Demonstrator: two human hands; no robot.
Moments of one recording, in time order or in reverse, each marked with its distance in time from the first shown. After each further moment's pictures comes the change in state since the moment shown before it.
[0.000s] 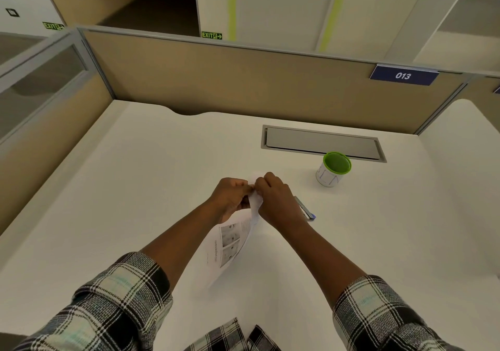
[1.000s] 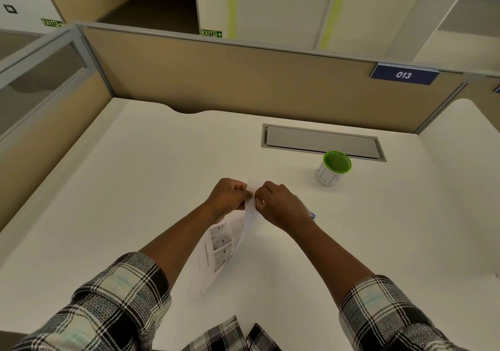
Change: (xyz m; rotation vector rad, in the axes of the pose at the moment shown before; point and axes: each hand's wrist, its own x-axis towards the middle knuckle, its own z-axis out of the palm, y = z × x) left_hand 0.003 -0.007 -0.009 0.273 0.004 0.062; right_hand -0.004 0.011 -0.004 -0.252 -0.057 -0.259
